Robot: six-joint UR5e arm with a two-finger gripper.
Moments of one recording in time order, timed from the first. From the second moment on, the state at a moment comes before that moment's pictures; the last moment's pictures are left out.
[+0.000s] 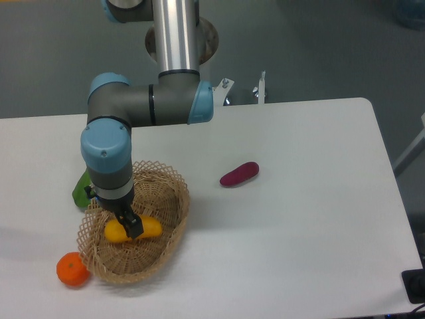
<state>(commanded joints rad) 2.13 -1.99 -1.61 -1.03 1.51 0.99</state>
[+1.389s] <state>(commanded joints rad) 2.64 -2.14 -1.28 -1.13 1.58 1.41</state>
